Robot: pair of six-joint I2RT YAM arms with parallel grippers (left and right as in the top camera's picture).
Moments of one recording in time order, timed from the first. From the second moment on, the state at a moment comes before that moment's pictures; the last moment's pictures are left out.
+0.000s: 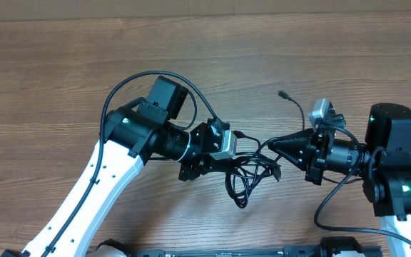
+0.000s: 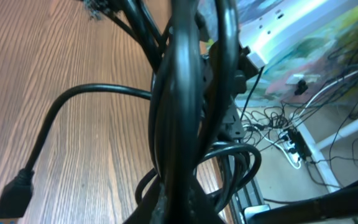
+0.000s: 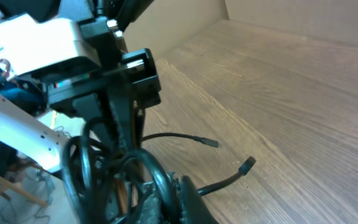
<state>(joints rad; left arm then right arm) -0.49 1.40 1.33 -1.14 1.01 0.92 0.02 0.93 1.00 -0.80 -1.15 -0.29</state>
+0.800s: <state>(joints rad) -0.49 1.40 1.33 -0.98 0.89 0.81 0.02 0.94 1.00 -0.62 -1.07 0.02</state>
